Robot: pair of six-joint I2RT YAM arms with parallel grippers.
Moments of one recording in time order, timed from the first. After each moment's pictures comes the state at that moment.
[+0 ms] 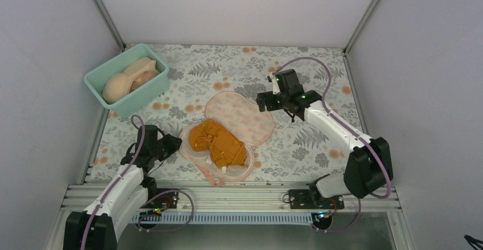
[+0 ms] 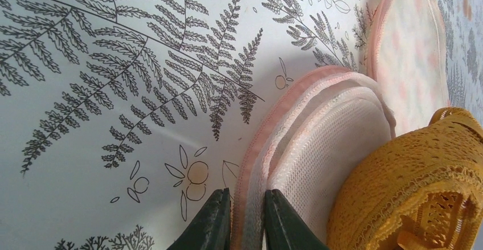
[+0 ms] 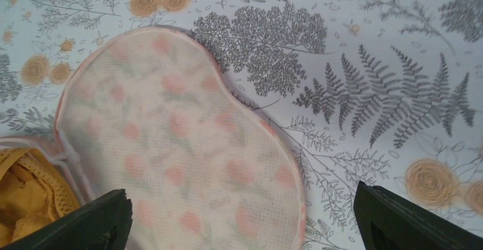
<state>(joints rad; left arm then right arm) -0.12 0.74 0.16 -0.26 0.32 -0.82 0.46 1.40 1.05 -0.52 -0.06 0.23</state>
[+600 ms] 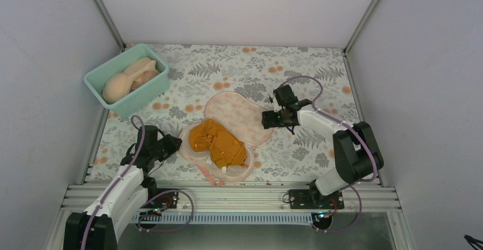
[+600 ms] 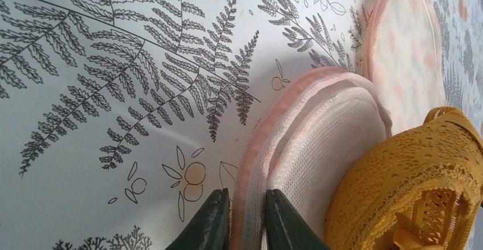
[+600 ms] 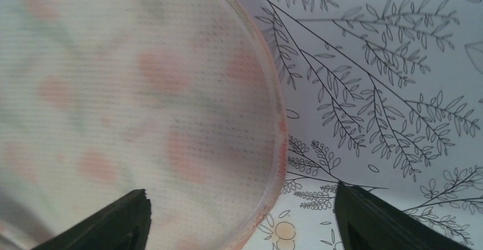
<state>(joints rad) -0.12 0.73 0.16 -0.26 0.32 -0.82 0.43 1.57 0.89 -0.51 -0.06 0.28</state>
